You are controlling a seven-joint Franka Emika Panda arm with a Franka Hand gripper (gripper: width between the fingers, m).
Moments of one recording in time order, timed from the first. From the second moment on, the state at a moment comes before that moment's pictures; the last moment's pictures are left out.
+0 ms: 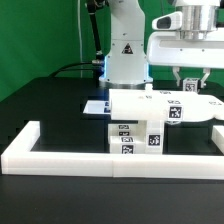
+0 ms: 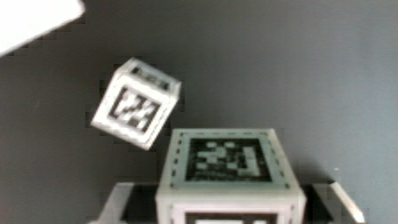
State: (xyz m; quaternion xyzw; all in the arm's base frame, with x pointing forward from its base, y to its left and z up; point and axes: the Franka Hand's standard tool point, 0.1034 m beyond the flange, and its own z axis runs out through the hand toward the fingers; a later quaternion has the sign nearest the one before) arm 0.423 0.103 0.086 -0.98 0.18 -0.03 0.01
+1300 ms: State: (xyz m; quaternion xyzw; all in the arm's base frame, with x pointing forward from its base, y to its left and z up) arm 0.504 0.033 0.148 -1.00 0.08 -0.03 0.02
